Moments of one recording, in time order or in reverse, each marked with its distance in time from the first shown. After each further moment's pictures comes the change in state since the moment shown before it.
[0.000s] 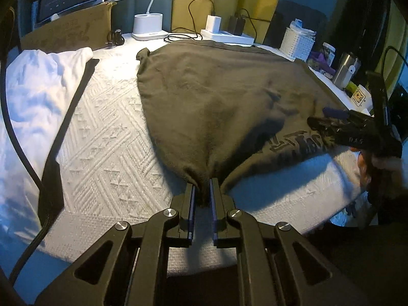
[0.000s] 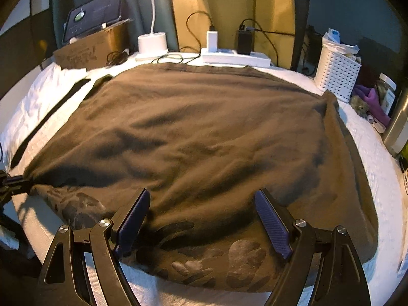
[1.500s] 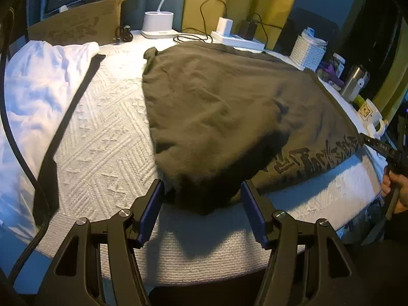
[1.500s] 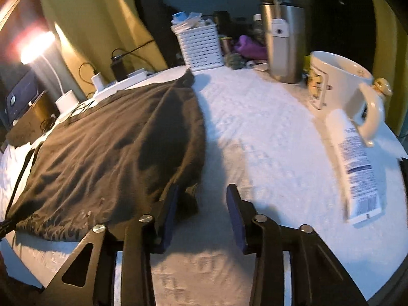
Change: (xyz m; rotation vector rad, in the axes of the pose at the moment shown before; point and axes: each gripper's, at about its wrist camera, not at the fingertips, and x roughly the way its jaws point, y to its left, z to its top) left arm 0.010 0.006 0.008 -0.065 -0.003 0.009; right arm -0.059 -0.175 -0.072 0.433 -0.094 -0.145
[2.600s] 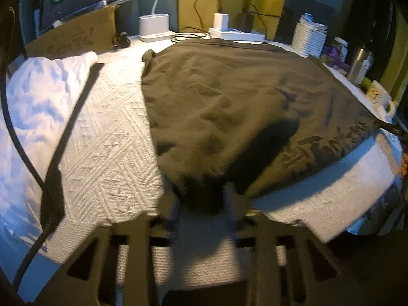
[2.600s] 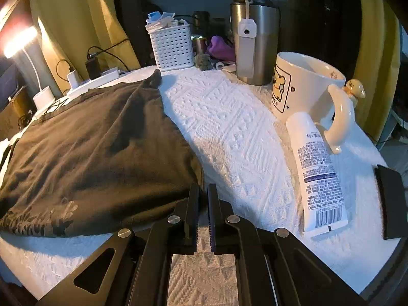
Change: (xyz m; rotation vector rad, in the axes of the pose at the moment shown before) left arm 0.006 -0.011 -0.002 0.074 0.009 0.065; right arm -0.016 -0.032 0.004 -0.034 -0.022 -0.168
